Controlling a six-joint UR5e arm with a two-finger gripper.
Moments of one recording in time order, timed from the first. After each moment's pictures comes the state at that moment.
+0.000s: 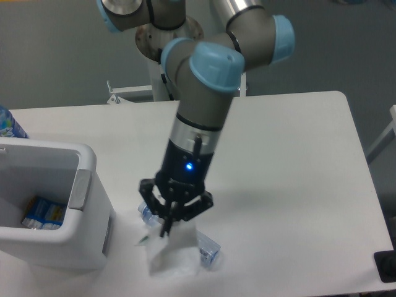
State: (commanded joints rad) arm 2.31 -1.87 -1.39 -0.85 1.02 0.24
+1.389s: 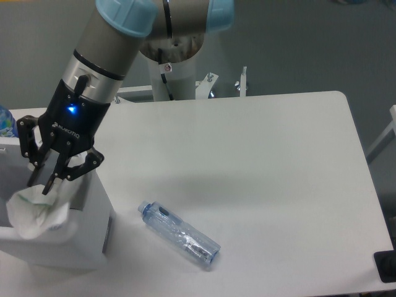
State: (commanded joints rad) arm 2.17 -1.79 -1.46 -0.85 0.91 0.27
